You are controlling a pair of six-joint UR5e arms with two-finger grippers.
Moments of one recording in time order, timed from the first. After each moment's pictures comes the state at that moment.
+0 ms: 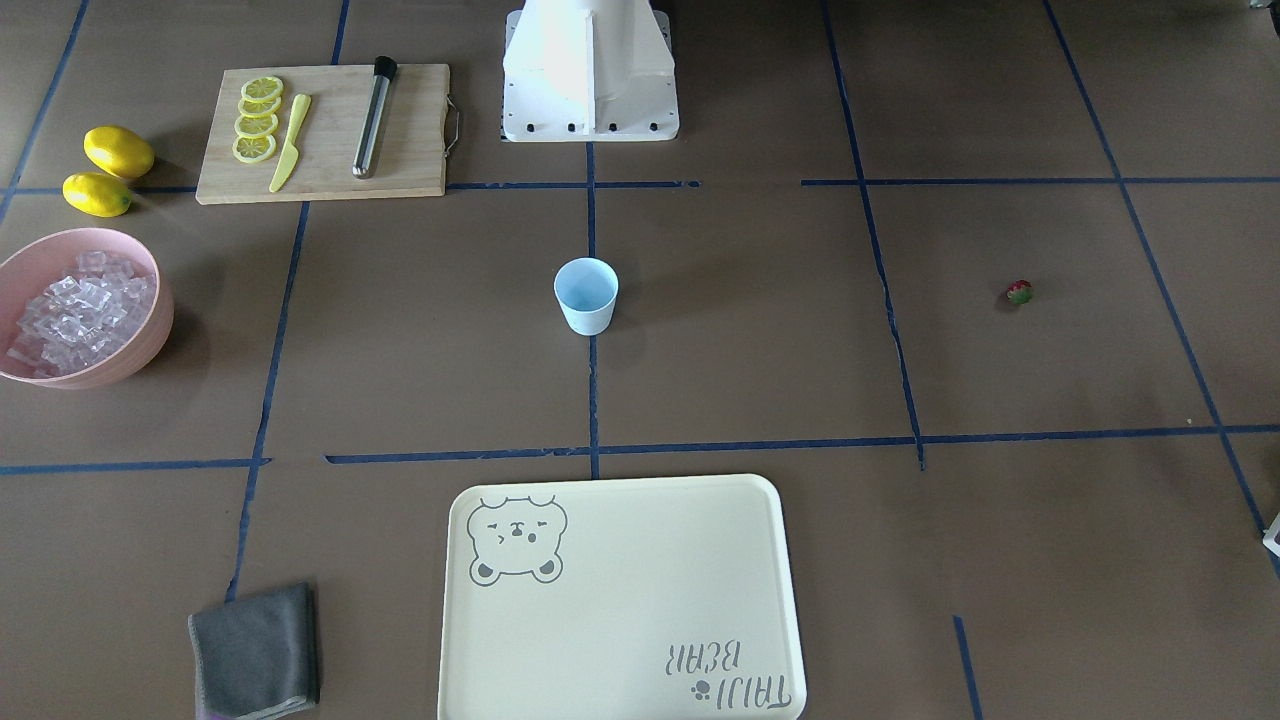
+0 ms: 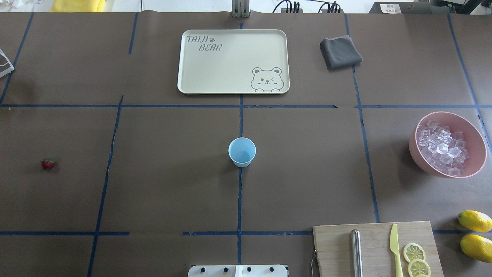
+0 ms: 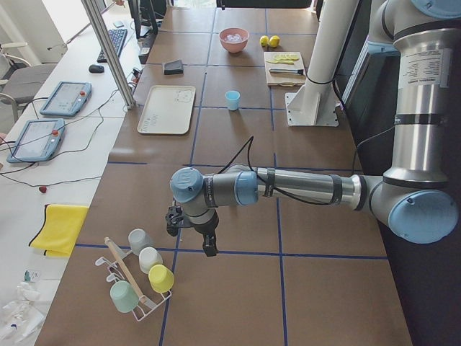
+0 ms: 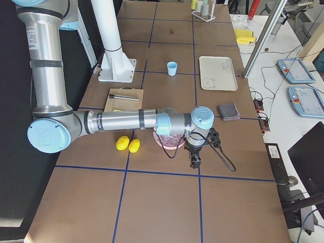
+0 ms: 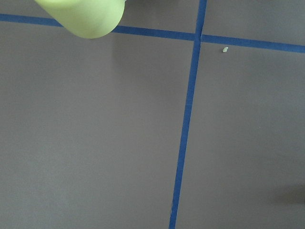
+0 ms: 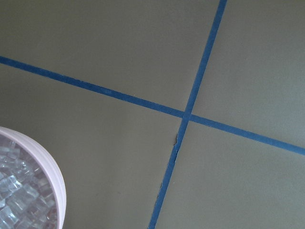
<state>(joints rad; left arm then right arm) -1.51 -1.55 -1.68 -1.36 -2.33 -0.05 1.49 -1.51 1.61 -1.62 2.29 -0.19</state>
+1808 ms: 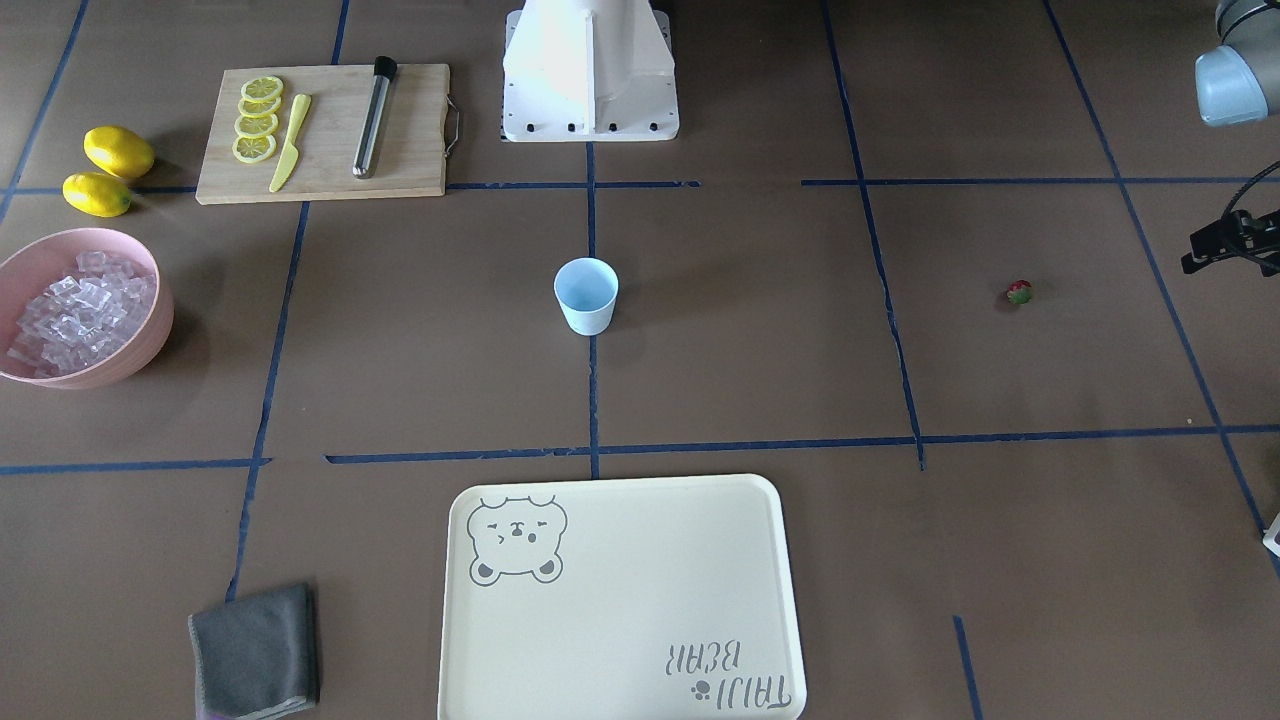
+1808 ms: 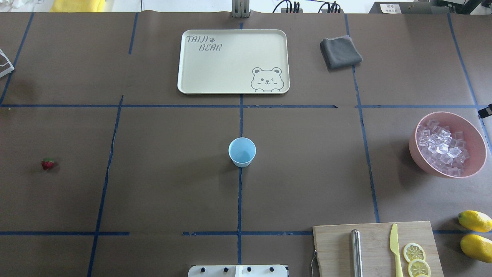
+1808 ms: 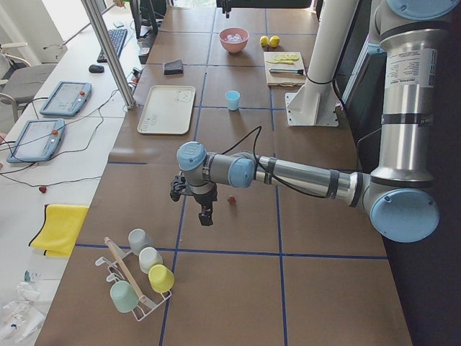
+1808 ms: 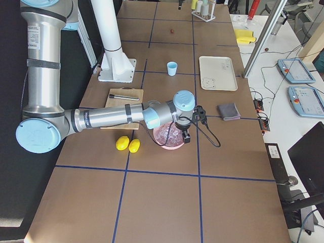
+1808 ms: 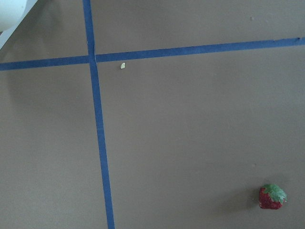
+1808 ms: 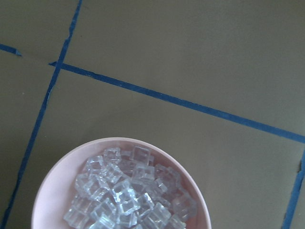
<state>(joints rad) -1.33 -1.54 -1.76 -1.52 -2.34 -0.16 1.32 -1.65 1.82 -1.33 2.43 0.18</state>
